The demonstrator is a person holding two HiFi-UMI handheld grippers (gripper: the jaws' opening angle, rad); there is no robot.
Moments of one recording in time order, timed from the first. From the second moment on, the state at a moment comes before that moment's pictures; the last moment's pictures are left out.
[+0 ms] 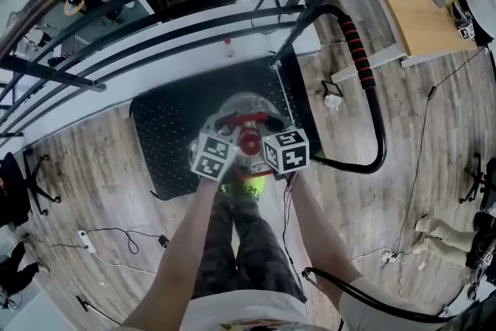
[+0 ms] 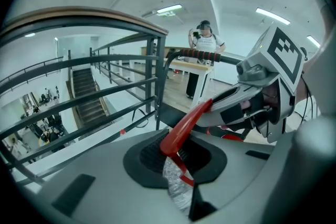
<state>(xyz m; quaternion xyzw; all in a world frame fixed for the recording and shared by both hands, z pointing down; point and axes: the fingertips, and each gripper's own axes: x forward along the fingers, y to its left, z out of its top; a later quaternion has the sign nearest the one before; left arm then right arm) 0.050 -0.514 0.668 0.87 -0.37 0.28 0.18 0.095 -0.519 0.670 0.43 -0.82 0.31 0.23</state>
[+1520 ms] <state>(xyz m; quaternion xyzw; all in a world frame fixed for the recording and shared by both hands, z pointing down) 0.048 -0.624 0.698 0.88 -0.38 0.24 0.17 0.087 -0.641 0.705 0.44 -0.83 0.28 0.21</state>
